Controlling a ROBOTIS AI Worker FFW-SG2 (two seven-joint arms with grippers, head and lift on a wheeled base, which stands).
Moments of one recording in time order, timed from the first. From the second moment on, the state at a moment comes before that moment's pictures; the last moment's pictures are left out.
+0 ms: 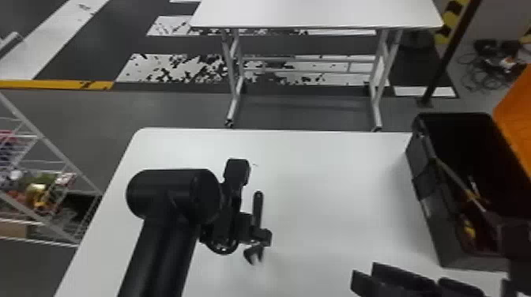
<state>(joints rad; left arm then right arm) -0.09 0.00 -0.13 -1.67 0.33 1.57 0.28 0.59 -0.08 -0.25 -2.36 -0.49 1.28 0.85</state>
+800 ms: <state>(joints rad) -0.13 0.00 -0.13 -1.62 0.31 1.57 0.27 0.59 -0.08 -0.29 -2.36 -0.50 1.28 0.87</state>
